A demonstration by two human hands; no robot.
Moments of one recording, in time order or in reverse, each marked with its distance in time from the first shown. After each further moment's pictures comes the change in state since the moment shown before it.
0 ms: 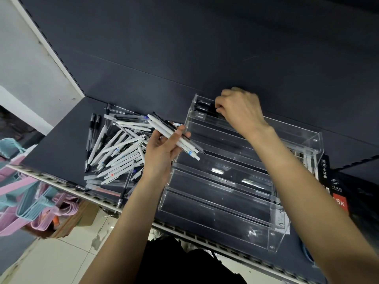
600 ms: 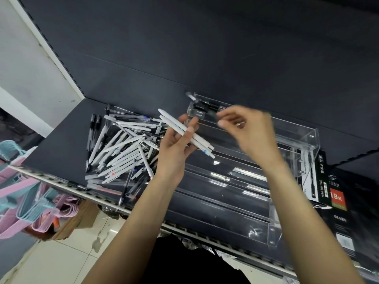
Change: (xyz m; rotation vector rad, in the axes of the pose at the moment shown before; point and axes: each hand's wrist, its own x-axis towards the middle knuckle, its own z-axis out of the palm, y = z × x) left_hand -0.012 -0.009 0.020 0.011 -0.125 0.012; right_hand -0.067 -0.030 -0.036 0.800 0.142 0.361
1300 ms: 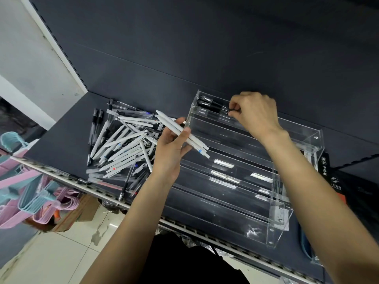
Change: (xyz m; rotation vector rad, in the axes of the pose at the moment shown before) left_hand 0.004 -0.001 -0.013 0.045 0.096 -0.058; right_hand 0.057 0.038 0.005 -0.716 -0.111 -0.174
